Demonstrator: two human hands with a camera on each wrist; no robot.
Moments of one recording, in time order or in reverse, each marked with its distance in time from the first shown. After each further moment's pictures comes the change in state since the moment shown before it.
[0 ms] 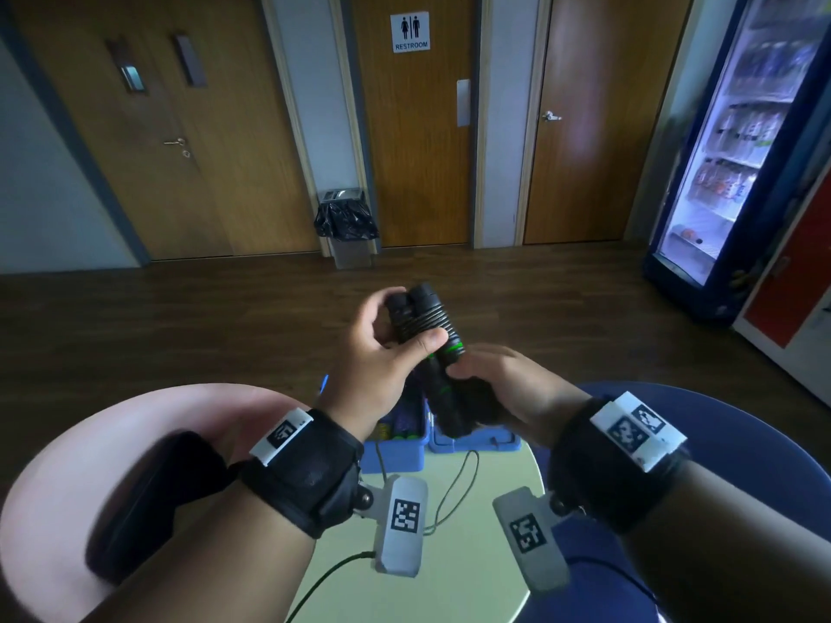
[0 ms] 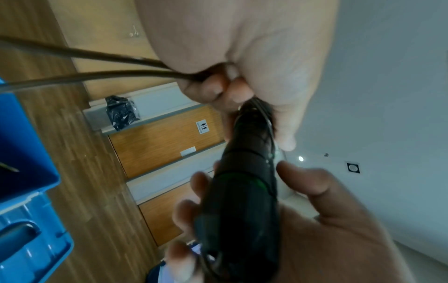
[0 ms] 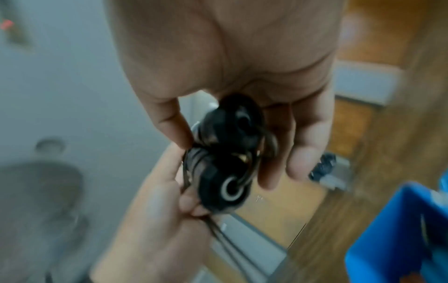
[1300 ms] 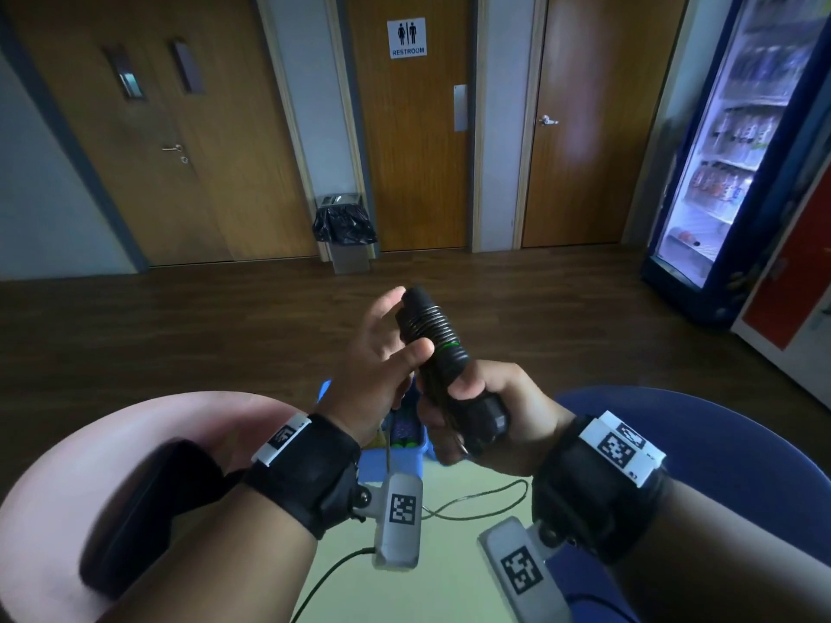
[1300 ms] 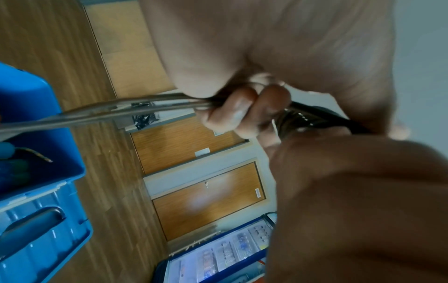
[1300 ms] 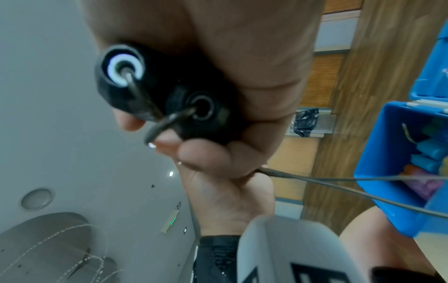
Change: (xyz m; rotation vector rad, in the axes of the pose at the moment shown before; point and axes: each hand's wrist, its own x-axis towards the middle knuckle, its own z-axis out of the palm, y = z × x) left_hand 0.011 -0.016 -0.005 -0.195 -0.166 -0.079; right_hand -0.009 0.000 0.014 0.409 -0.341 0.026
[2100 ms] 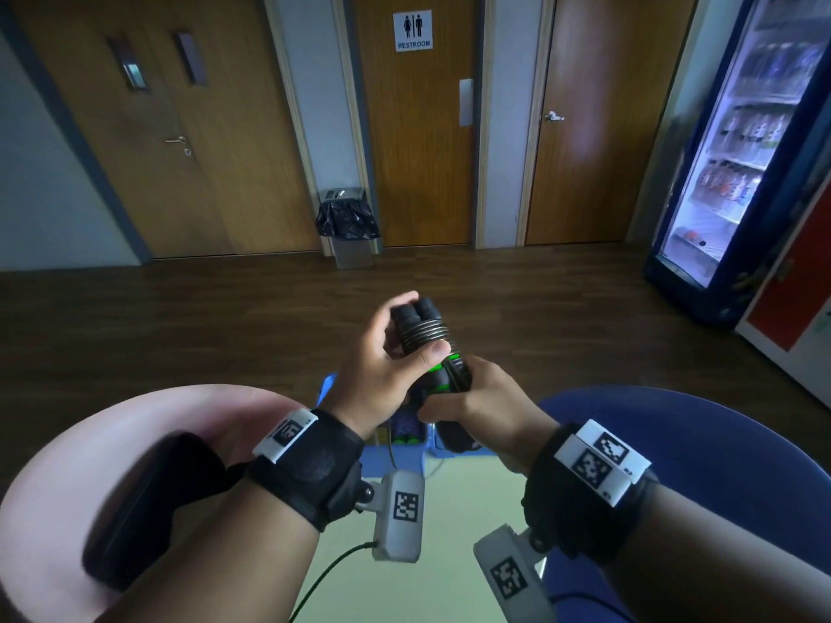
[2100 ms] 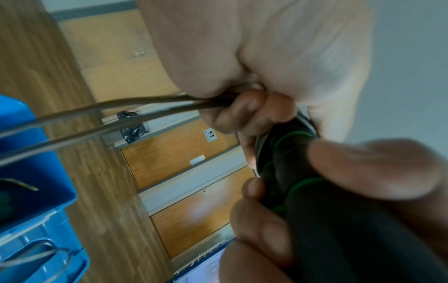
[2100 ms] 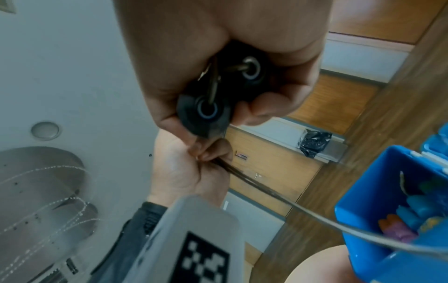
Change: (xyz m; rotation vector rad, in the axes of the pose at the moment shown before) left_hand -0.001 0.001 0.001 0.242 0.044 0.058; right_hand 0.018 0.013 -0.007 -0.601 0.477 -0.130
